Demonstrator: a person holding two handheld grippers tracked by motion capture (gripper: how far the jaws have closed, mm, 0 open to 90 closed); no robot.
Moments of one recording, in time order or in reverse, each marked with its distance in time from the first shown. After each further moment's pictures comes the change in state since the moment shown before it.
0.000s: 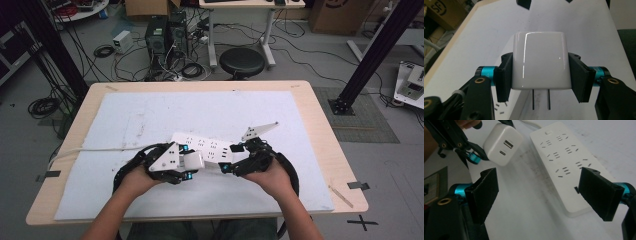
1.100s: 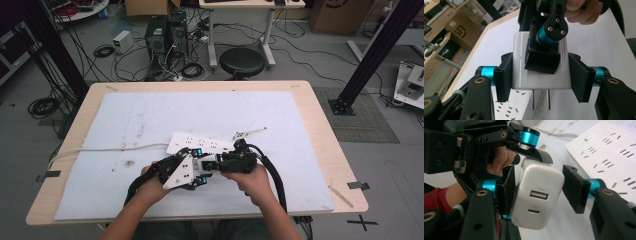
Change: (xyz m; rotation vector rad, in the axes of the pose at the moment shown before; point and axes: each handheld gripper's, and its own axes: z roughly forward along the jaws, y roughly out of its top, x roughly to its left) left arm -0.025 0.013 0.022 -0.083 0.104 0.122; right arm -0.001 -0.008 0.044 -0.134 0.319 0.249
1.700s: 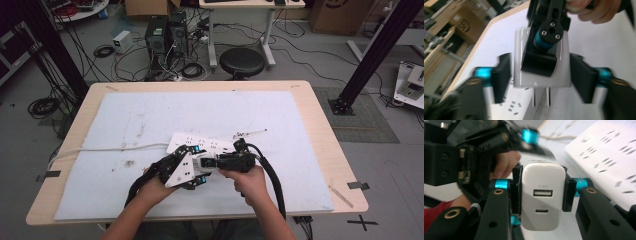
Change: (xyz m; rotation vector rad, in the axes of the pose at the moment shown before) left arm 0.003 -0.002 0.001 0.048 0.054 -0.058; right arm -0.002 -0.002 0.003 -0.054 -0.010 0.082
